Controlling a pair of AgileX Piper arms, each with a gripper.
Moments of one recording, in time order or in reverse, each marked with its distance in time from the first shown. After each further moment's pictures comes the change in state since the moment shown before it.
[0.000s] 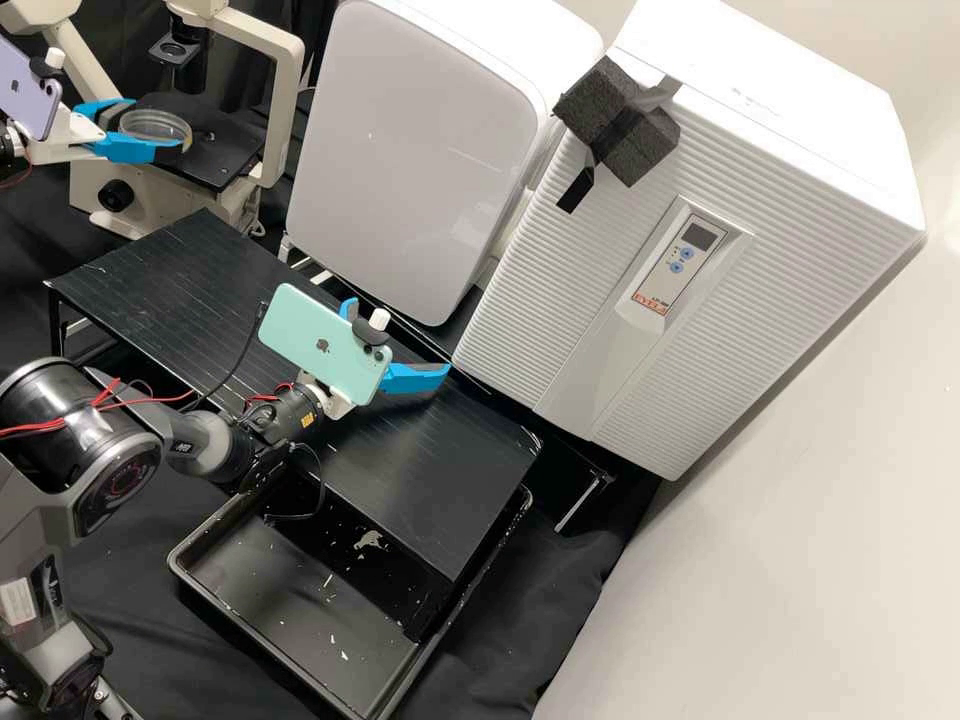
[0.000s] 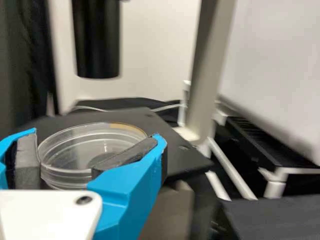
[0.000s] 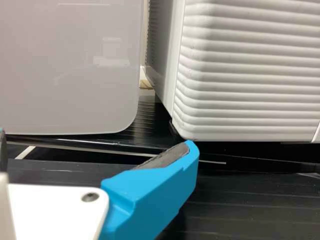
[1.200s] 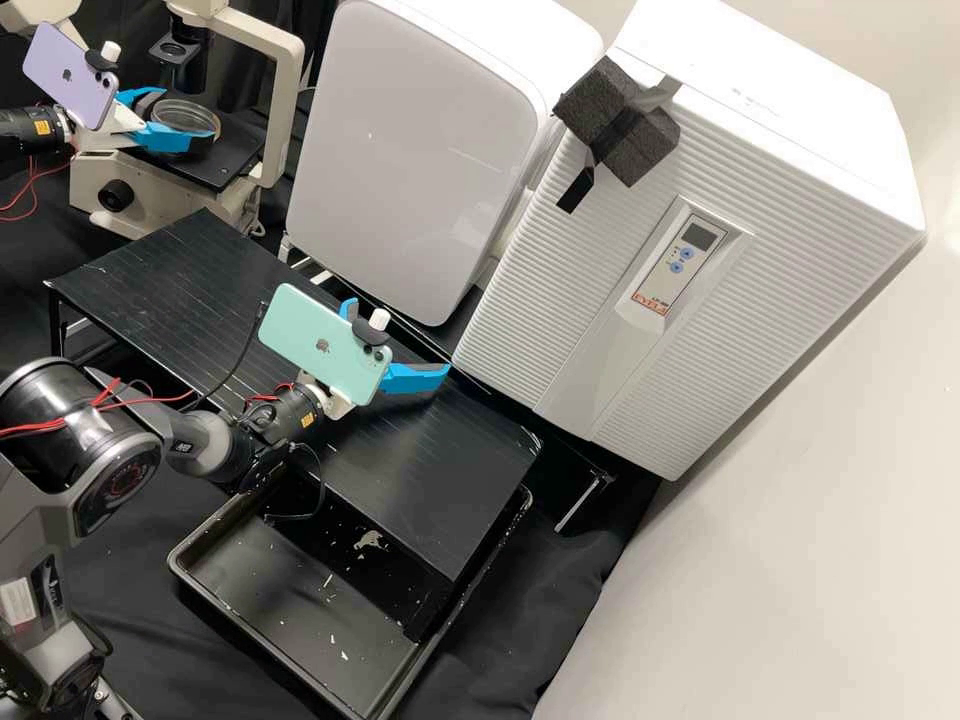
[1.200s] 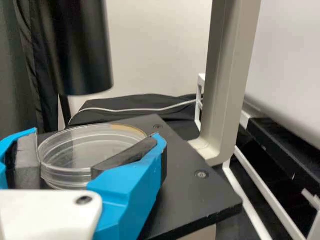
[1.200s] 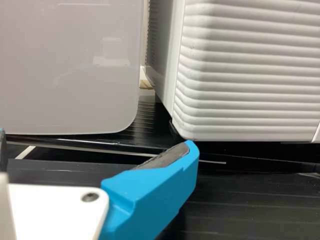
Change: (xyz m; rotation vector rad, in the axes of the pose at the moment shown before) left arm 0.055 0.002 0.009 0.041 0.027 -0.053; right arm 0.000 0.000 0.000 0.000 0.000 0.000
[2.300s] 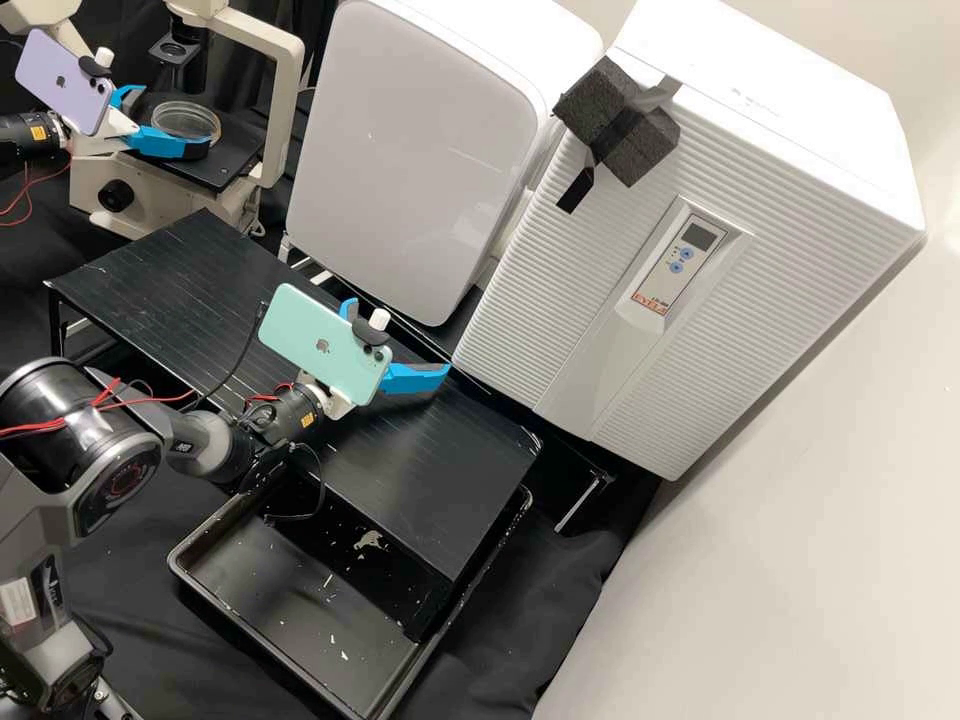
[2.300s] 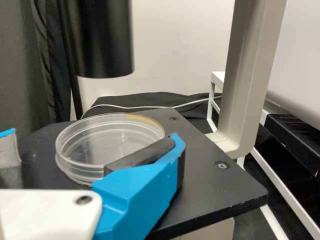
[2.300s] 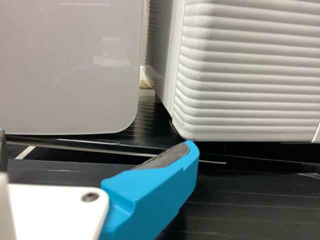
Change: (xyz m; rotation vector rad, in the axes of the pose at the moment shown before) left arm -0.003 -0.007 -0.011 -0.015 0.031 -0.001; right arm 0.000 0.000 0.000 0.000 0.000 0.000
